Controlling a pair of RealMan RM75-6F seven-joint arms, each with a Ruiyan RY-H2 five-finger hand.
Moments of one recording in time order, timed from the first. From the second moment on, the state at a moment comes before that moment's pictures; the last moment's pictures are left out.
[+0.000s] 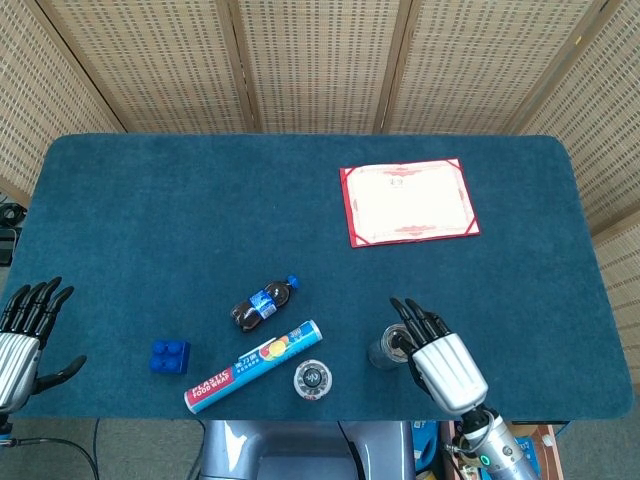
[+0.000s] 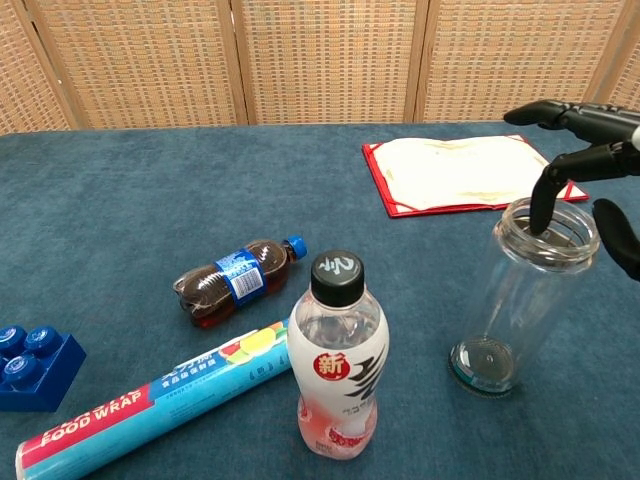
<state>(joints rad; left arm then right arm) -0.06 -1.09 0.01 -1.66 1.69 1.60 0.02 0.25 -1.31 0.00 -1.98 -1.71 1.32 -0.58</state>
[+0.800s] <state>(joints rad) -0.06 -1.09 0.01 -1.66 1.69 1.61 0.02 0.25 -1.31 0.00 -1.98 -1.70 1.32 -0.58</state>
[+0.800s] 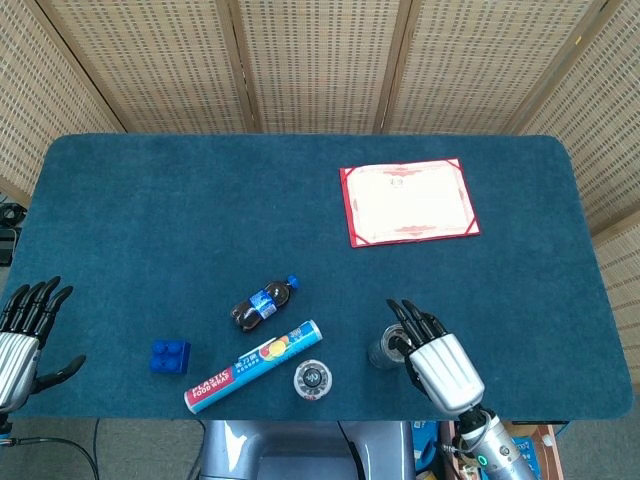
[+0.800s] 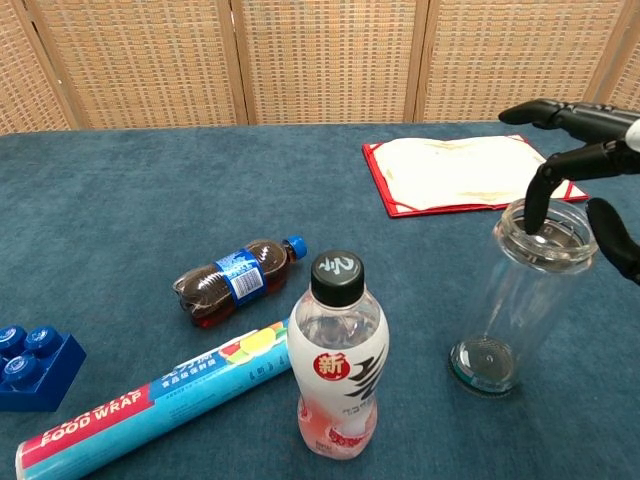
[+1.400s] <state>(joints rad) -0.06 -1.10 0.00 -1.65 1.66 1.59 0.02 0.23 -1.19 0.09 -1.99 -1.69 1.44 -0.54</state>
